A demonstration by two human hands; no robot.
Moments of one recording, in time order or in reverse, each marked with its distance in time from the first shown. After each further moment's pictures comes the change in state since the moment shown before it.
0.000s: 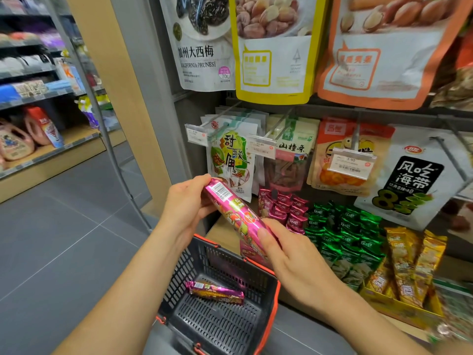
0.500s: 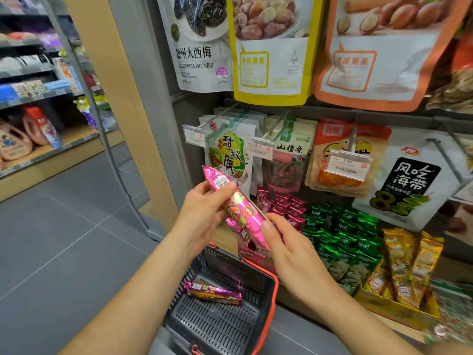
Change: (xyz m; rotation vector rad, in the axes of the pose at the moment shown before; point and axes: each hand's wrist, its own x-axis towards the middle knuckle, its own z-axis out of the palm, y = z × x) left_hand -0.005 -0.017 0.018 -0.112 -0.153 -0.070; right_hand 0.001 -0.002 0.002 0.218 0.062 0.163
